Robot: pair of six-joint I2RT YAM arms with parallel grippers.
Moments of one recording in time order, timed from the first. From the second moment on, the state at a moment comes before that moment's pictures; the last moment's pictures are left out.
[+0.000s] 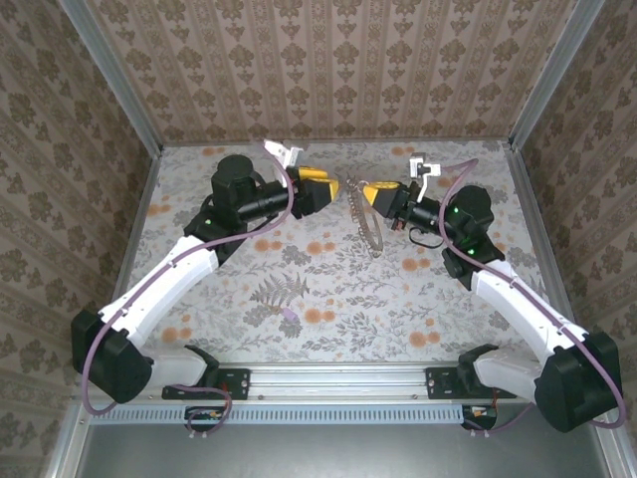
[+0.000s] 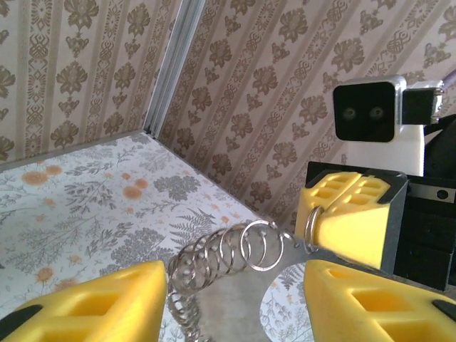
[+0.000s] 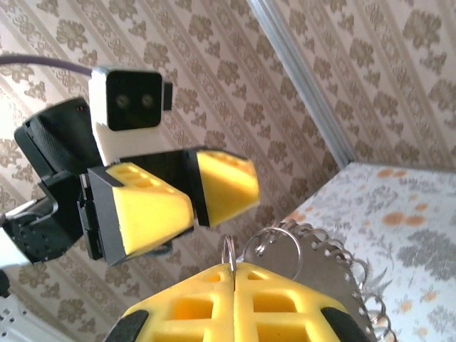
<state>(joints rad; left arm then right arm) -0.61 1.28 1.14 0.07 0.60 -0.40 0.32 1.13 0.80 0.53 -0.71 0.66</state>
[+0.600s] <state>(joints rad) -0.62 1.45 1.17 0.37 0.78 -0.60 0.35 1.13 0.80 0.61 -0.59 0.66</state>
